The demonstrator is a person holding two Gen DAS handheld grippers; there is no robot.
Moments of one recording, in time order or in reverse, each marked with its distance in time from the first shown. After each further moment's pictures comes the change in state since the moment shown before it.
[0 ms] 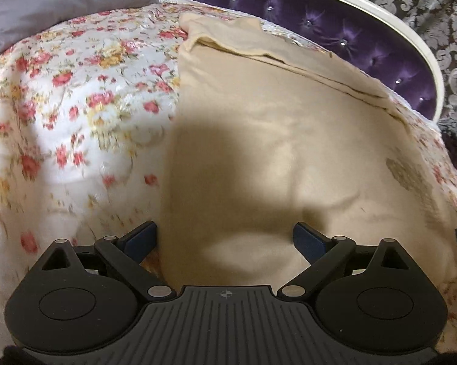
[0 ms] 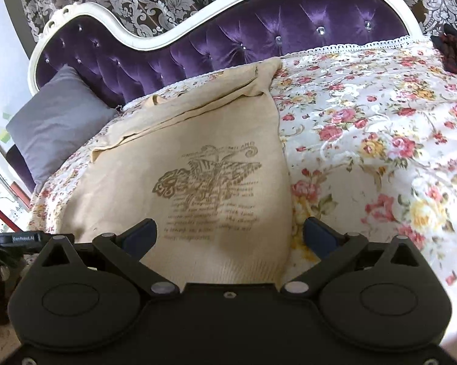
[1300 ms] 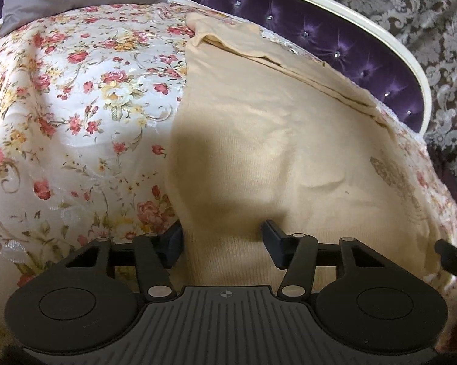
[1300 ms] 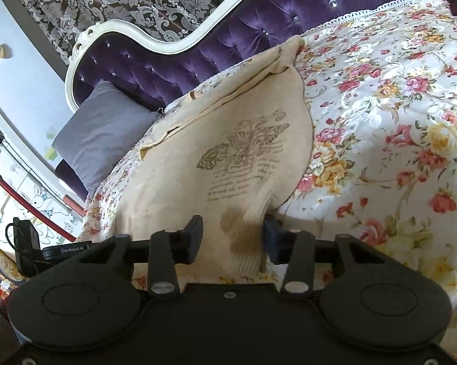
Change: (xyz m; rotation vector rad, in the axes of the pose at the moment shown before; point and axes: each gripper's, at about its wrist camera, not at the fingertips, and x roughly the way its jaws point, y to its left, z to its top) left arm -0.019 0.008 -0.020 -0.076 -0.043 -0.062; right arm -0.014 -0.011 -0.030 0.132 0.019 0.211
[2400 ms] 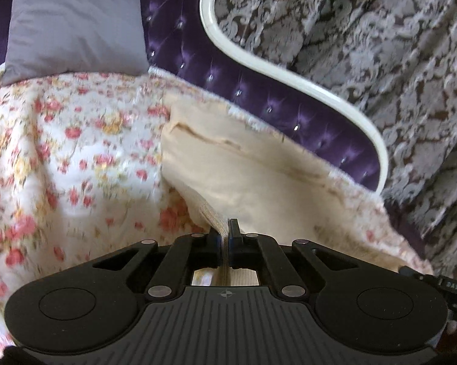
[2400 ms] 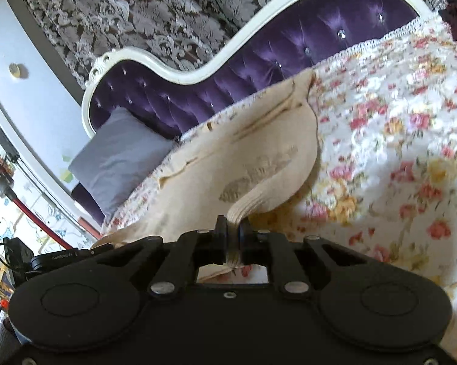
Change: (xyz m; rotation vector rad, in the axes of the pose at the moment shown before) left arm -0.060 -0.014 0.017 -0.020 -0.272 -0.135; right arm -0.024 0.012 0.016 0.003 -0.123 0.047
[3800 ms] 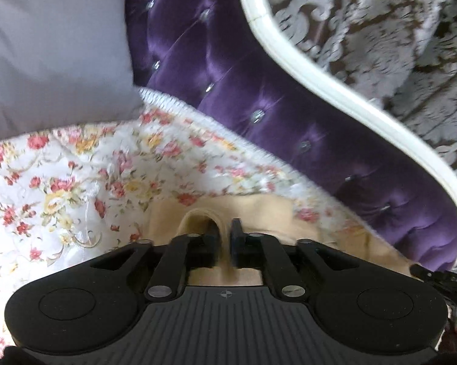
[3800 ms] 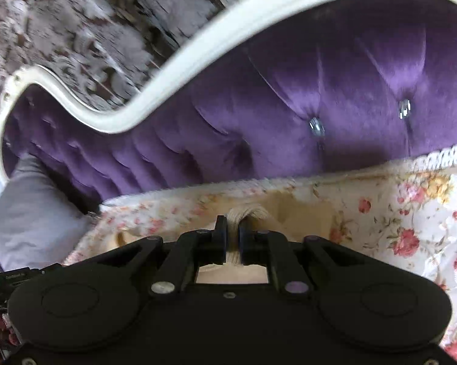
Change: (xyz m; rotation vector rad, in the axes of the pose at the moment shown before) left arm 0.253 0.057 0.180 -0.066 0.066 0.155; right arm 0.268 -0.077 0.208 -0.024 0.062 -0.194
